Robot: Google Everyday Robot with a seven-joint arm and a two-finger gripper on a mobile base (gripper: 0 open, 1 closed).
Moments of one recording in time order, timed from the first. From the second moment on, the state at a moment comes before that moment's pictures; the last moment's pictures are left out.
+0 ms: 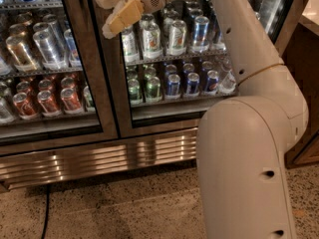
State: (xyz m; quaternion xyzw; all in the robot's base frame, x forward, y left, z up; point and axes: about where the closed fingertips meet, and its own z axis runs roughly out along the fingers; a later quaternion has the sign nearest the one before) arm 0.665 0.116 1.023 -0.65 0.49 0.41 0.42
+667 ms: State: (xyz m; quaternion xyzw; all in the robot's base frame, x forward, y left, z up) arm 0.651 0.122 1.027 -0.64 0.50 0.40 0.42
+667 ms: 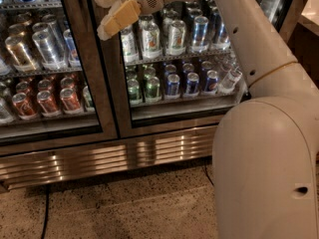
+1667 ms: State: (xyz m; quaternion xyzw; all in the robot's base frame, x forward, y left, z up) arm 0.651 0.122 1.027 -0.64 0.50 0.40 0.42
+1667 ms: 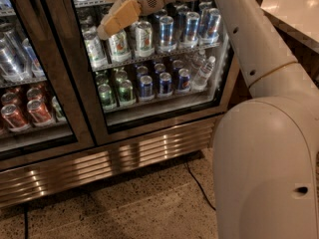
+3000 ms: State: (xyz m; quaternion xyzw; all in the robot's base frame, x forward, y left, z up) arm 0.636 0.183 1.048 -0.66 0.43 0.43 0.43
